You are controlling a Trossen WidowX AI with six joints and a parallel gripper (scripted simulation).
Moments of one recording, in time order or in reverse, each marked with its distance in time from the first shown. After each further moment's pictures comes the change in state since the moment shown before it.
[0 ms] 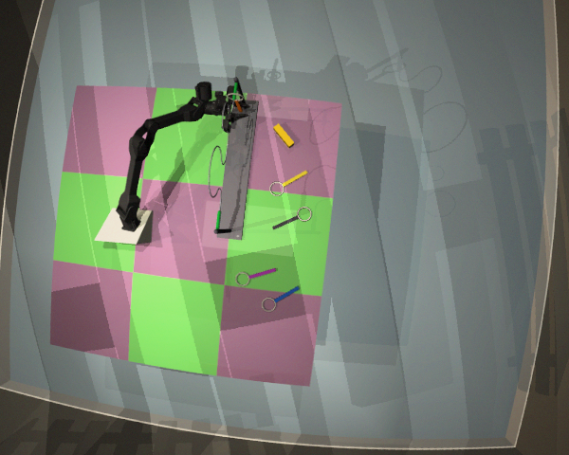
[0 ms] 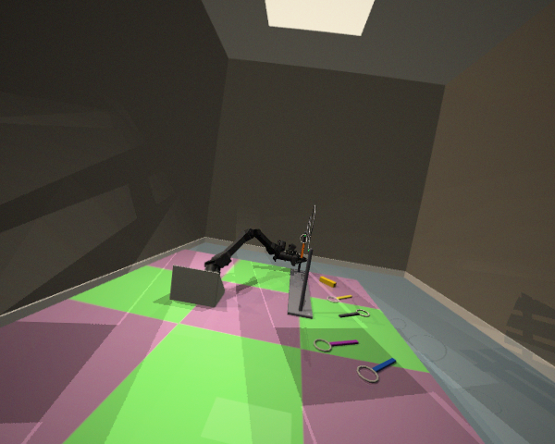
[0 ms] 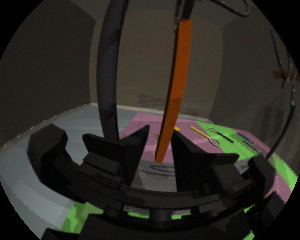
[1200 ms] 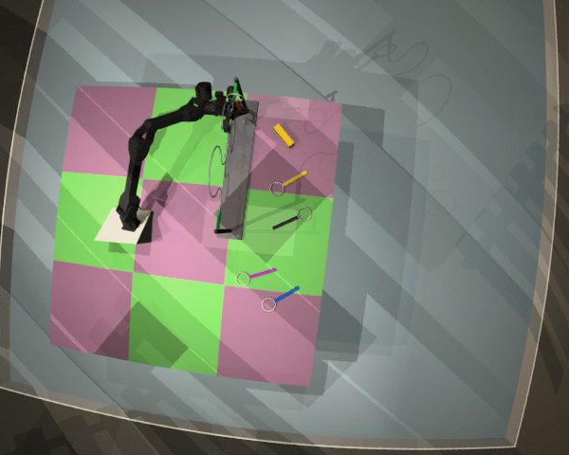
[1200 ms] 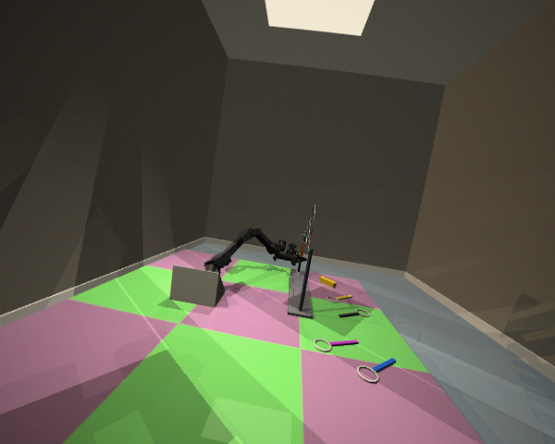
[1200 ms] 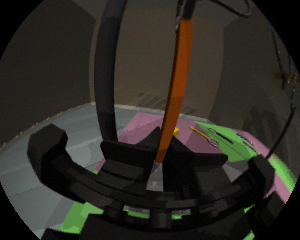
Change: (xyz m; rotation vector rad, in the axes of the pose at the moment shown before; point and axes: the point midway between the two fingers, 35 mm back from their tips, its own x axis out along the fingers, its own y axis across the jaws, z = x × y) arm 0.000 -0.001 0.004 -0.006 0.006 0.002
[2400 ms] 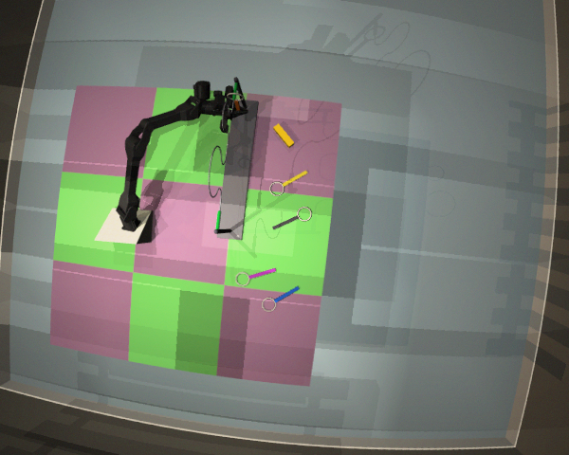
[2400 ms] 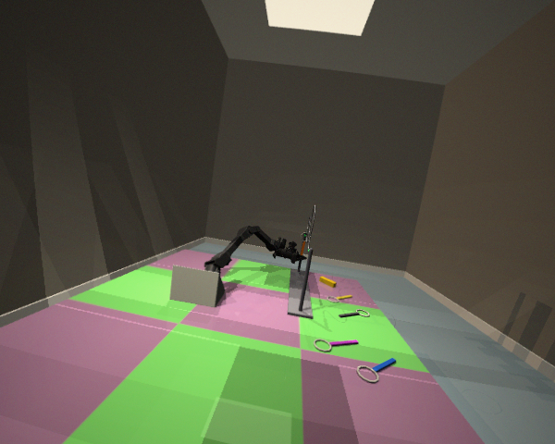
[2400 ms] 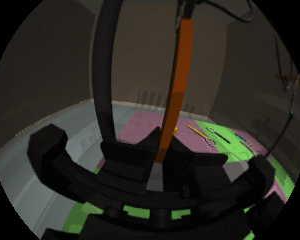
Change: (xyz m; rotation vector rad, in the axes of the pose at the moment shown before) arm -0.005 -0.005 0.011 -0.015 0.046 0.001
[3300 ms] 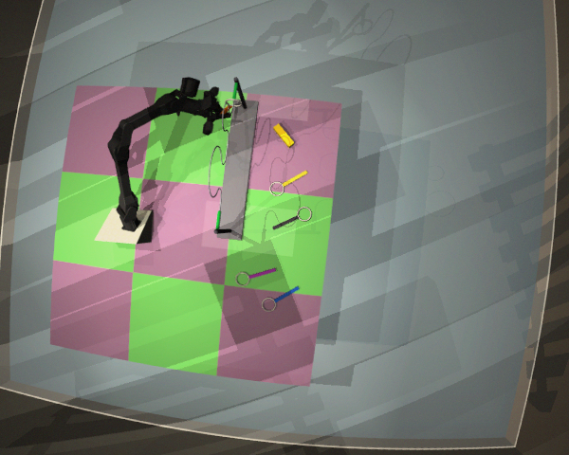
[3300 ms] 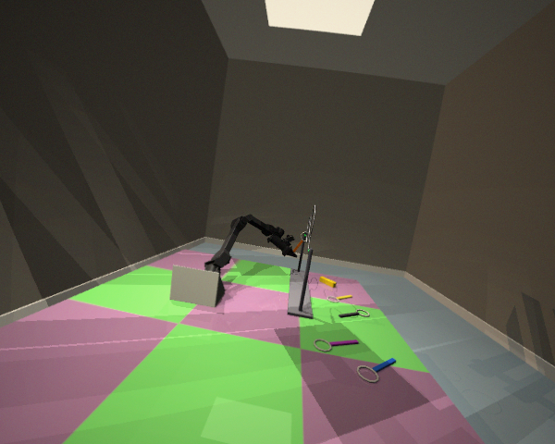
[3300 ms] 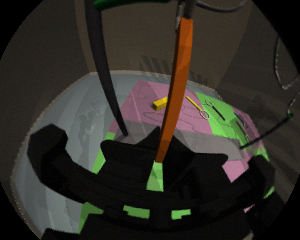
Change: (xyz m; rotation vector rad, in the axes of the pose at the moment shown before) arm -0.061 -0.028 0.014 -0.021 0.449 0.000
